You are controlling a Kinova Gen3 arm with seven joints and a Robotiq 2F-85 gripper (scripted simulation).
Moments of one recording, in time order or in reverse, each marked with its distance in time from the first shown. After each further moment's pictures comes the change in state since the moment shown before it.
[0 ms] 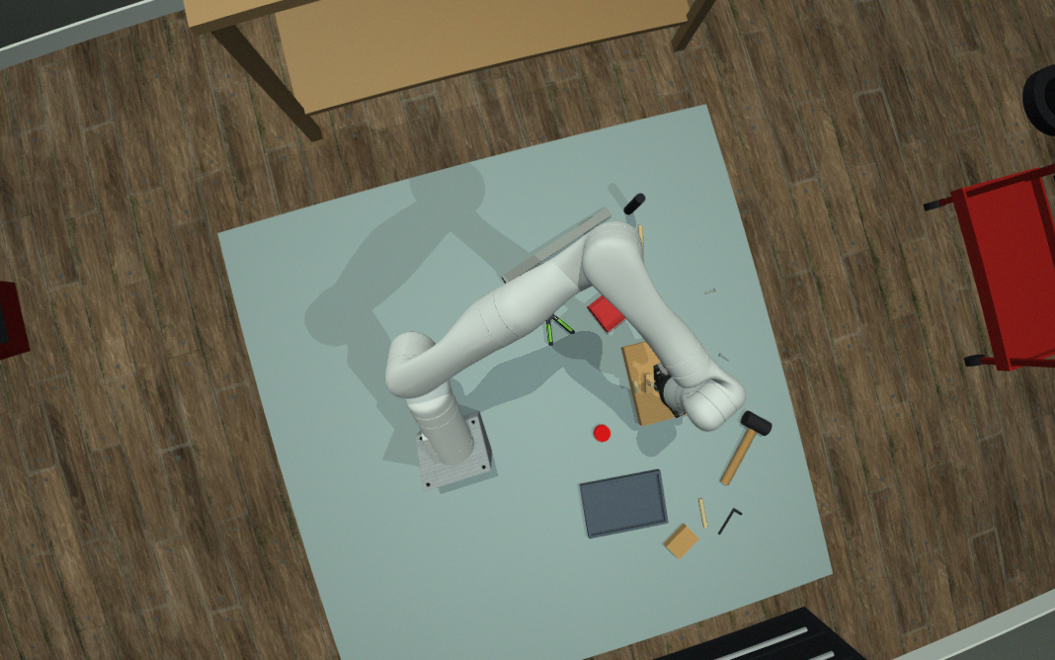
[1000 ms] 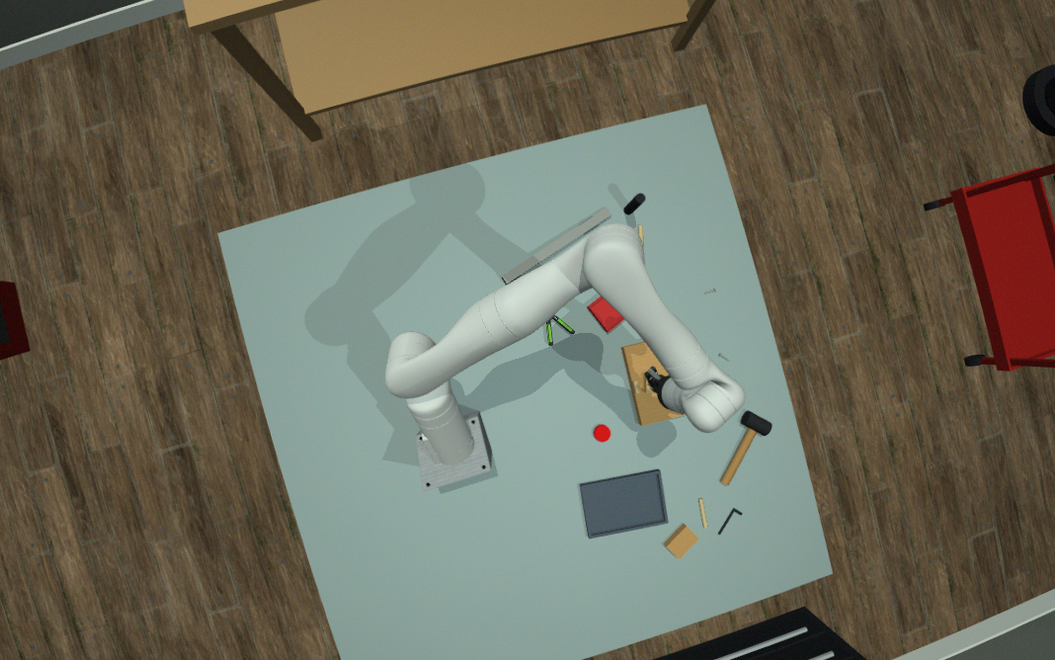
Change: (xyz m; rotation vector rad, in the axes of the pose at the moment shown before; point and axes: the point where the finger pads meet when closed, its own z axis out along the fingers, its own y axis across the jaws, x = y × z) arm -0.006 -0.001 0.004 0.014 -0.016 -0.336
